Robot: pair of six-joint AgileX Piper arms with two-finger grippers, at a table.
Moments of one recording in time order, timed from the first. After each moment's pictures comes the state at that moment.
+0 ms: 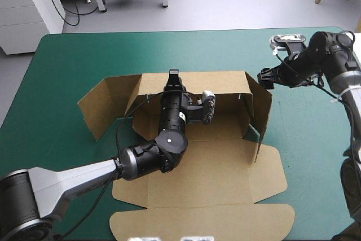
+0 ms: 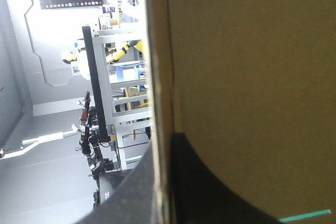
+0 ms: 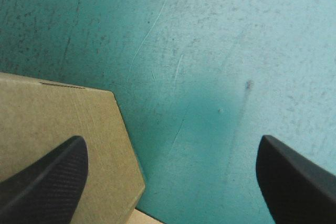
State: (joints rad) left arm -1.05 1.66 -1.17 1.55 0.89 -0.36; right arm 0.03 1.67 -1.60 0.21 1.15 -0.19
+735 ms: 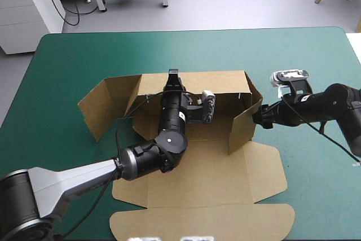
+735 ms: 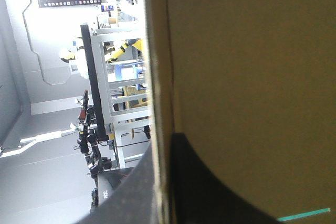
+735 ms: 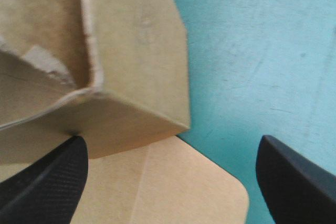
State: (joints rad) left arm -1.05 1.66 -1.17 1.55 0.90 -0.36; right arm 0.02 1.29 -1.07 0.45 0.94 -0.45
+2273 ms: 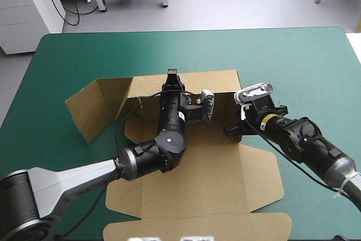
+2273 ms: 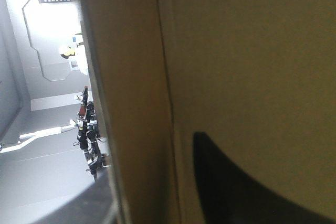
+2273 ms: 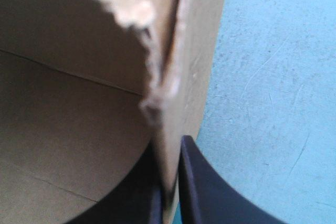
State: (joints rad) left arm -1.05 1.66 -1.17 1.54 0.91 -0.36; right arm 0.47 1.23 -0.84 -0.04 0.34 0.07
